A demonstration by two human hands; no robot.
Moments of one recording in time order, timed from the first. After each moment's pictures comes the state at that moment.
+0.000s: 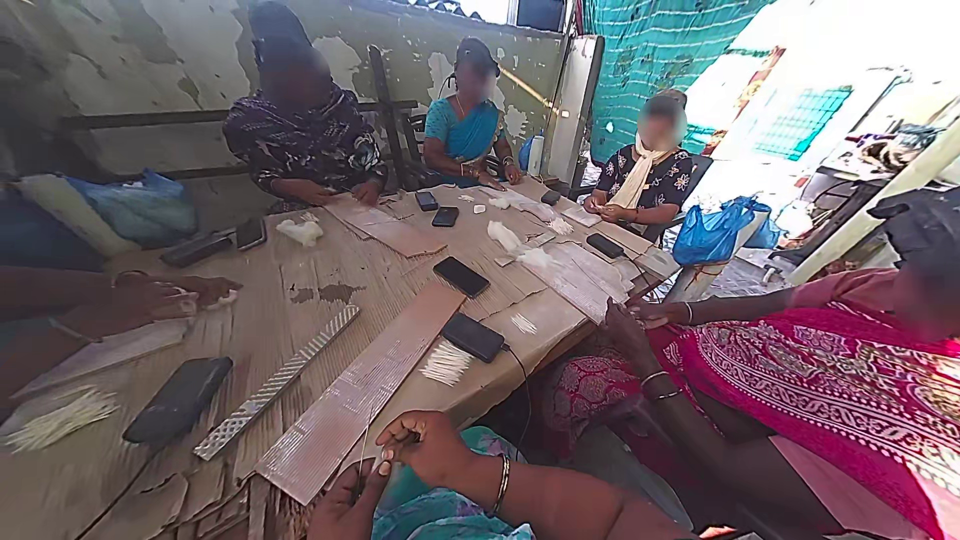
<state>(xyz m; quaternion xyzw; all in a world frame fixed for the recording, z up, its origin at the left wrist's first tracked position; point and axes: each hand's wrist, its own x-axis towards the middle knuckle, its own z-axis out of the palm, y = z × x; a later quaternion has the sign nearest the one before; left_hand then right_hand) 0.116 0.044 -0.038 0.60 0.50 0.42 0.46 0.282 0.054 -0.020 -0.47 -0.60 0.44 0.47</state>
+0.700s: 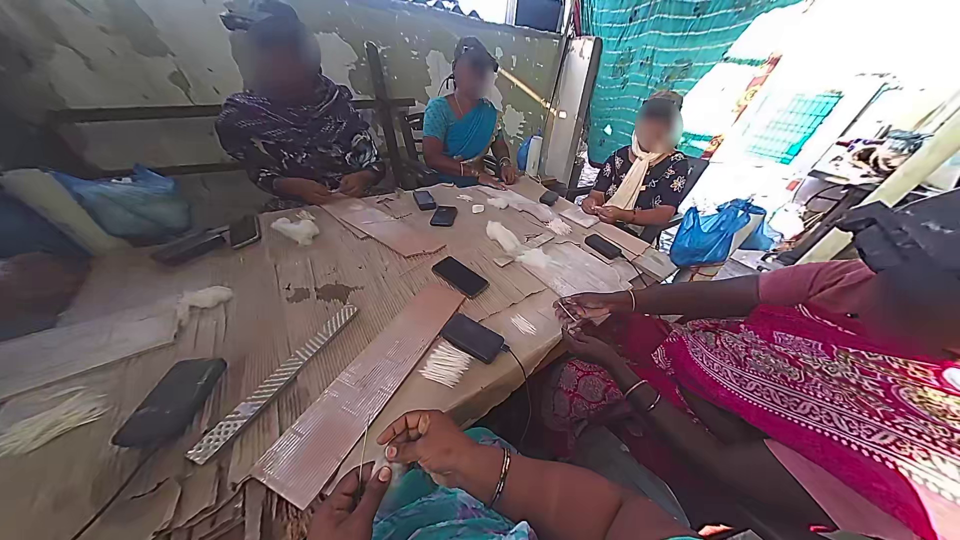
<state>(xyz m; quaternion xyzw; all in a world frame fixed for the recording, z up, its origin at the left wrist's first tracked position) 0.115 0.042 -0.037 0.59 0.48 0.43 0.48 0.281 0.063 -0.022 -0.43 -0.42 0.64 0.48</state>
